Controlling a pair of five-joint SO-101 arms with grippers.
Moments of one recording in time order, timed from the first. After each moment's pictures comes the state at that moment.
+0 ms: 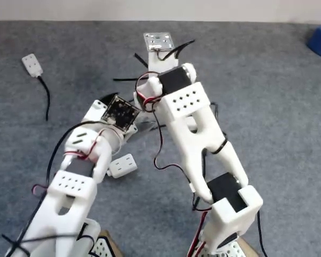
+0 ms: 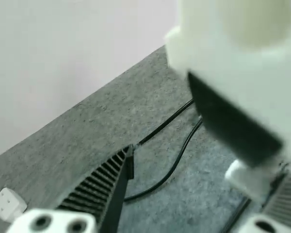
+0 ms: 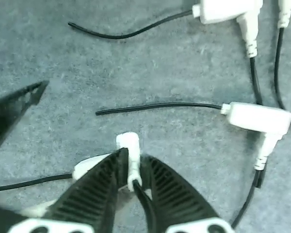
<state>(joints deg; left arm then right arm) 3.8 -43.6 70.3 2.1 -24.7 -30.5 9.6 -24.5 92.9 -17.7</state>
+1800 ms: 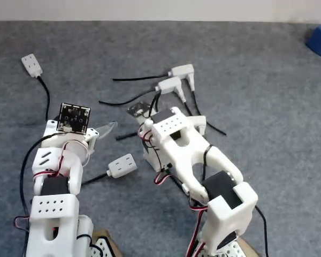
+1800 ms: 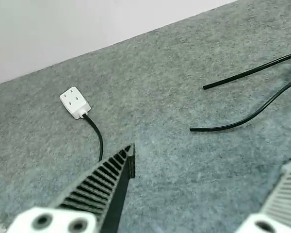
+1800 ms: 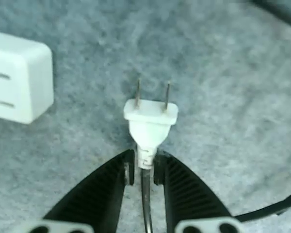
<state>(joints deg) -11.7 -63.1 80.0 15.3 -18.9 -34.0 12.1 17.5 71.3 9.5</state>
